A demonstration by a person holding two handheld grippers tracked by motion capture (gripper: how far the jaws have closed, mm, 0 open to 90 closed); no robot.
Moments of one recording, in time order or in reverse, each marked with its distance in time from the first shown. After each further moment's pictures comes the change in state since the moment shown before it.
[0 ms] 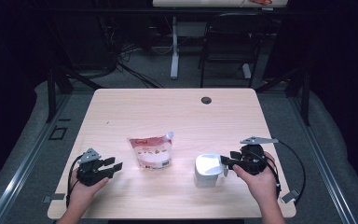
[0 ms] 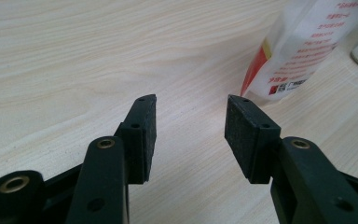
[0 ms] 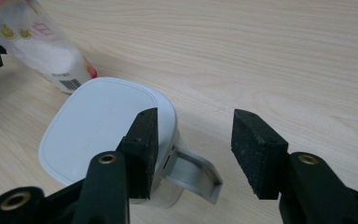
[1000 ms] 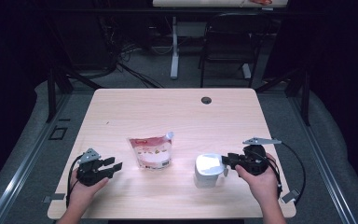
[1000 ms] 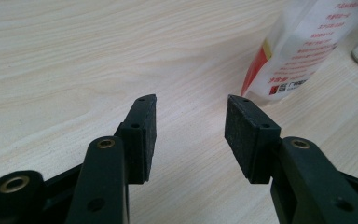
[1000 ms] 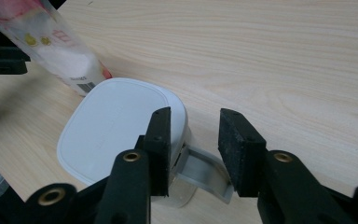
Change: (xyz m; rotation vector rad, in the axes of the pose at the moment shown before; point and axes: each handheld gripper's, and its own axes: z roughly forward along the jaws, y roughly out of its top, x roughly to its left) left arm 0.000 0.000 0.000 0.000 0.006 0.002; right arm -0.005 -0.003 -0.002 -0.005 0.071 0.043
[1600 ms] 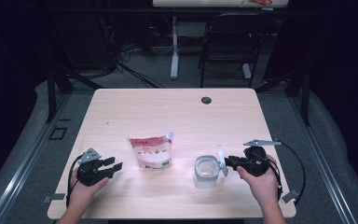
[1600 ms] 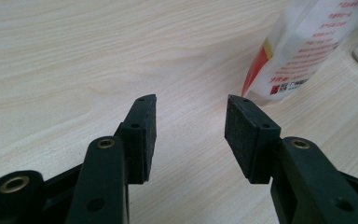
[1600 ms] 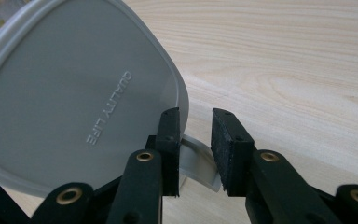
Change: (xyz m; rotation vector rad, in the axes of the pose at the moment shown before) left arm 0.000 0.000 0.000 0.009 -0.001 0.002; right arm -0.008 -0.007 0.004 0.032 -0.023 0.023
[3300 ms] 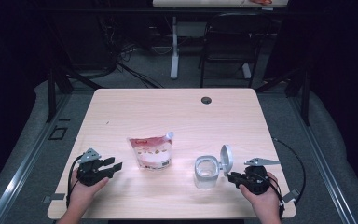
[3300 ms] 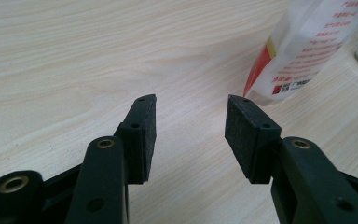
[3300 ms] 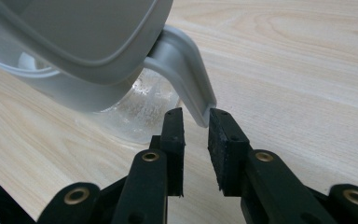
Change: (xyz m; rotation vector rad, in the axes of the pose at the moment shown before) left arm 0.001 -0.001 0.001 -0.006 0.004 -0.008; right arm -0.008 -0.056 0.010 0.027 -0.033 -0.051
